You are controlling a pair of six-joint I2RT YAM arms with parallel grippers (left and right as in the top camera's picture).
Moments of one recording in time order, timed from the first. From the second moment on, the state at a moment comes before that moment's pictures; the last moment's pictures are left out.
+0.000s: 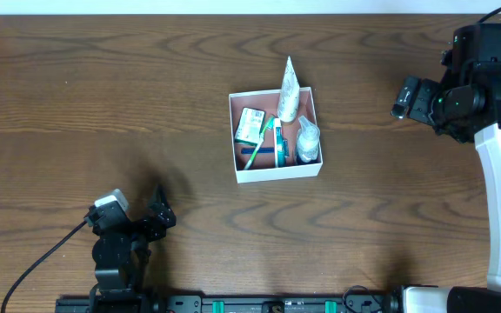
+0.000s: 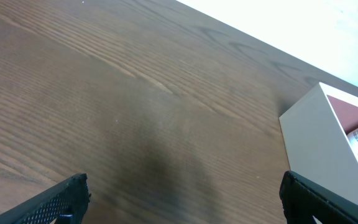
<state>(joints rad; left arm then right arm) 0.01 0.04 0.14 -0.48 -0.06 -0.41 -0.02 1.52 1.65 -1.28 0.03 0.36</state>
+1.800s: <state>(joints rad) 0.01 0.04 0.14 -0.48 -0.06 -0.41 0.03 0.11 0.22 -0.48 -0.07 0.10</state>
